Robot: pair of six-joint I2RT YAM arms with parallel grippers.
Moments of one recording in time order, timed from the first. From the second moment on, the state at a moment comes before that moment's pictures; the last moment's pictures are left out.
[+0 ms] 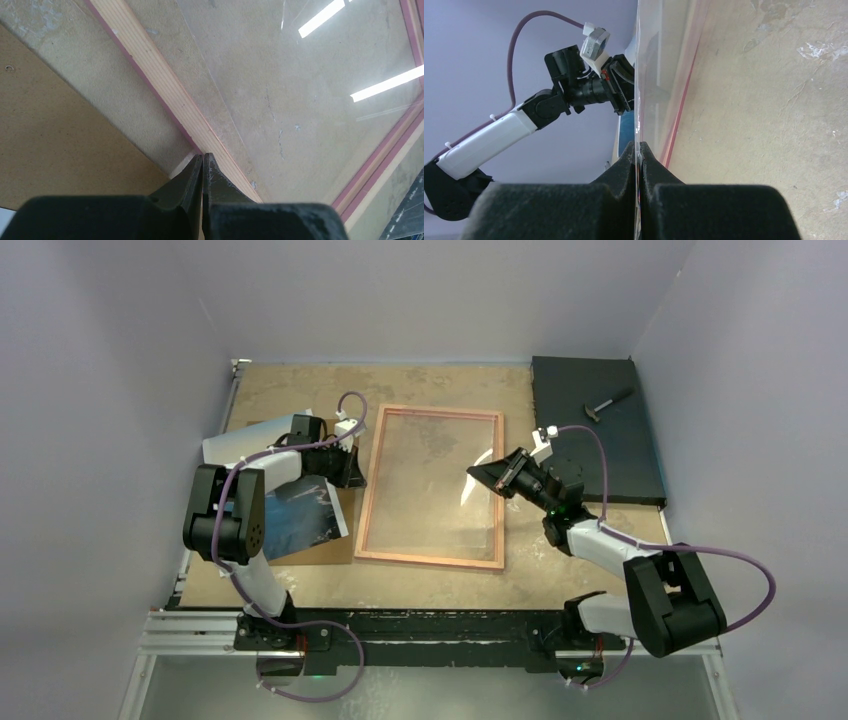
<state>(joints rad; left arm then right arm) -0.11 1.77 0.97 -0.23 0.66 0.22 0.30 1.27 0.42 0.72 -0.51 1.14</state>
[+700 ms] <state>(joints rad) -0.11 1.76 0.97 -0.23 0.66 0.22 0.33 1.31 0.44 0.76 -0.49 1.09</state>
